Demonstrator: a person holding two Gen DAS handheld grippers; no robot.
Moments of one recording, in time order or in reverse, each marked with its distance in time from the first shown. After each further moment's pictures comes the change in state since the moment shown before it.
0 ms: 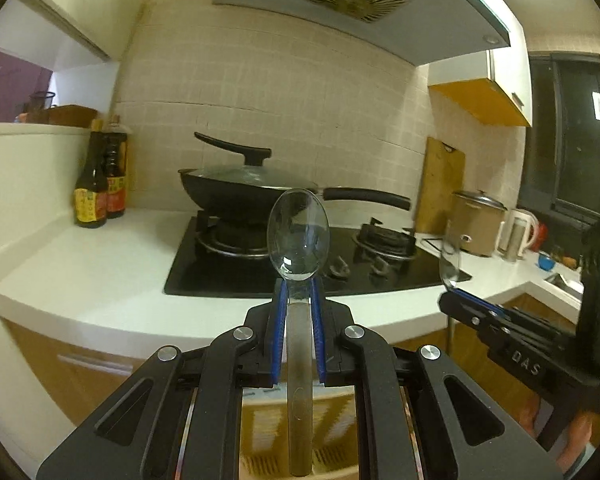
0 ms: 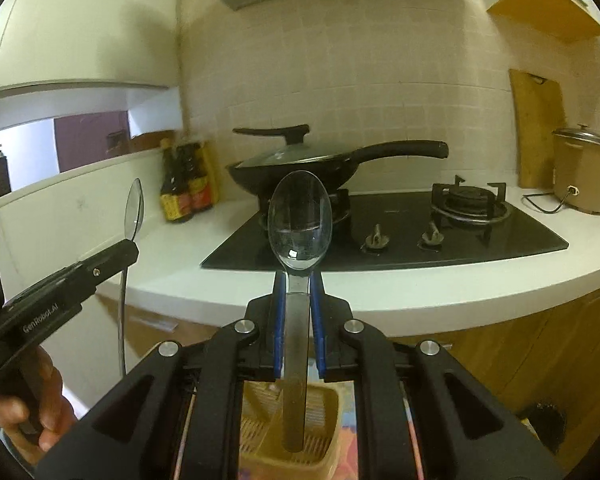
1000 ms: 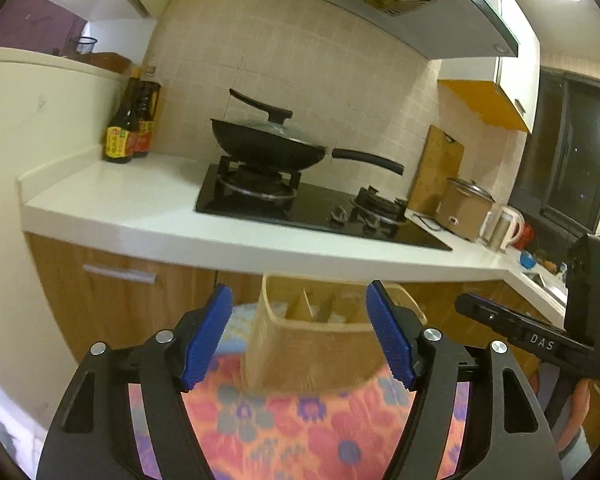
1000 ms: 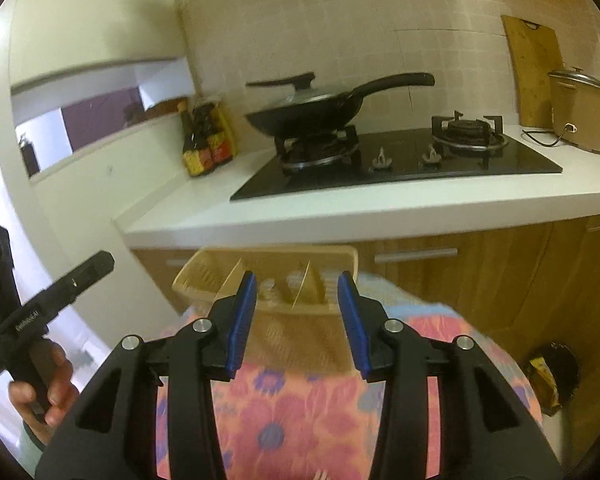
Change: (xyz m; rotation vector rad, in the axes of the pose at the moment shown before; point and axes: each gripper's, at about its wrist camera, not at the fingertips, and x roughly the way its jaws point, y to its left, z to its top) left arm -0.110 0.033 -0.055 -0.129 0.127 -0.040; right arm -0.083 0.008 -0.058 0.065 0.201 0.070
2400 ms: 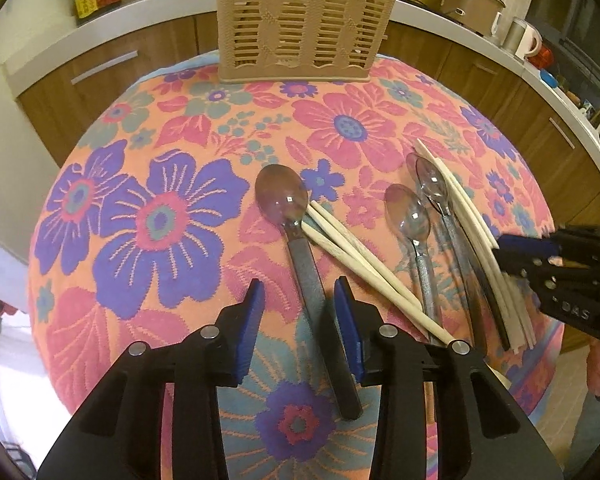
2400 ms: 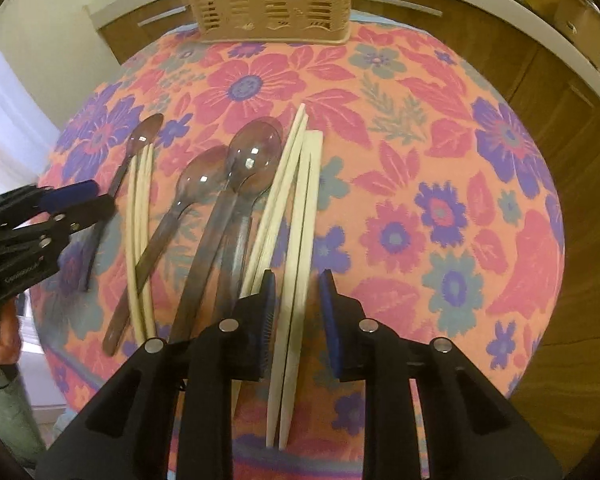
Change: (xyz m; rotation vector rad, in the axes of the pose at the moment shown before) left arm -0.009 -0.025 -0.191 0.171 0.646 0.110; right arm -0.022 0.015 -0.200 -0.101 0.619 -0.183
